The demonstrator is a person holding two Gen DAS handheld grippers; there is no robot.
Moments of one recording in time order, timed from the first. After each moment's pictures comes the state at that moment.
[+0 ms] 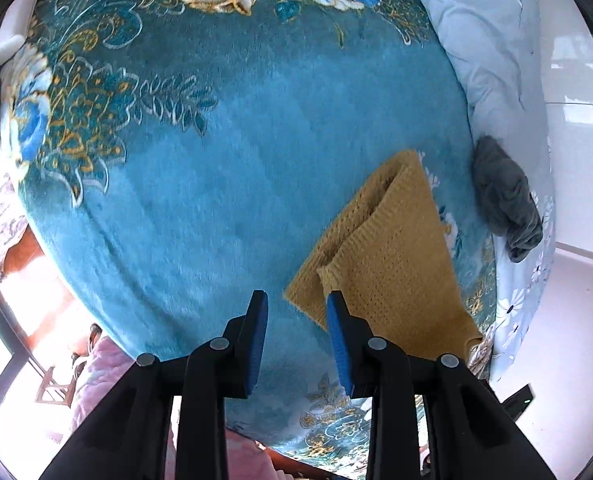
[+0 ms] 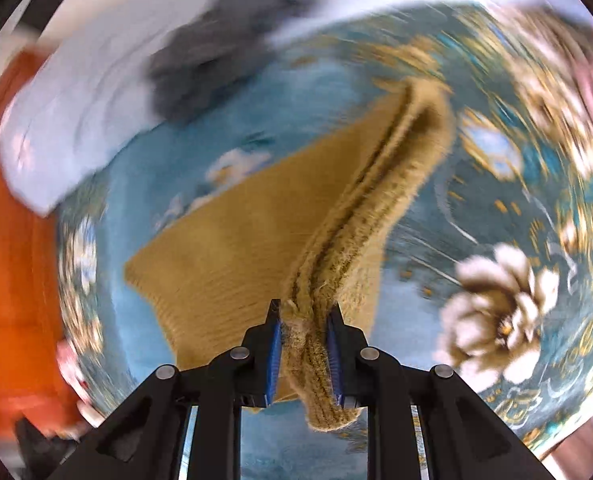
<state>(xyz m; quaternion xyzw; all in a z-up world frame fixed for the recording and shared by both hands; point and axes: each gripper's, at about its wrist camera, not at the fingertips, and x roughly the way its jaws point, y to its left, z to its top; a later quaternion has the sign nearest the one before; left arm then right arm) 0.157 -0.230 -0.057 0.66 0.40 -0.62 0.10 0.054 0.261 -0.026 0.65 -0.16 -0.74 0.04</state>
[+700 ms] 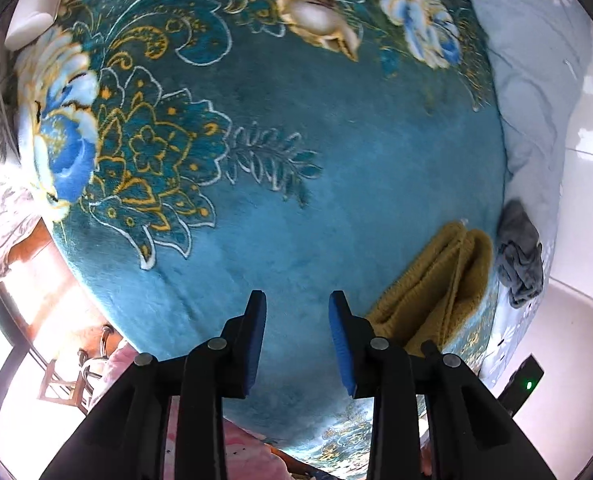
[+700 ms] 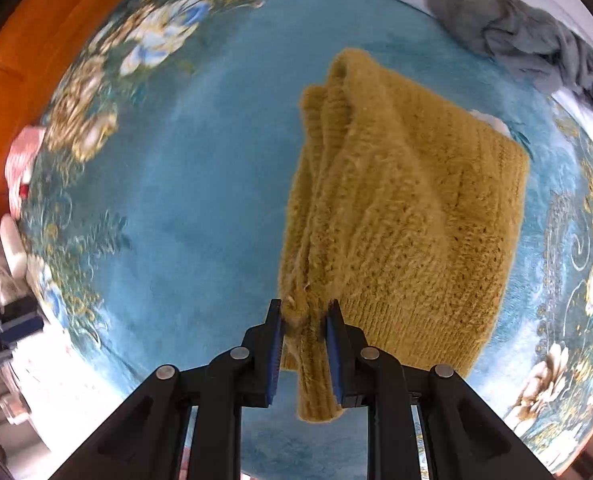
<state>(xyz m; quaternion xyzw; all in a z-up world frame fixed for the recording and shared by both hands) 0.168 -0.356 -0.108 0.66 0.45 -0.58 0.13 0.096 -0.022 -0.087 0.69 0.14 -0.68 0.19</state>
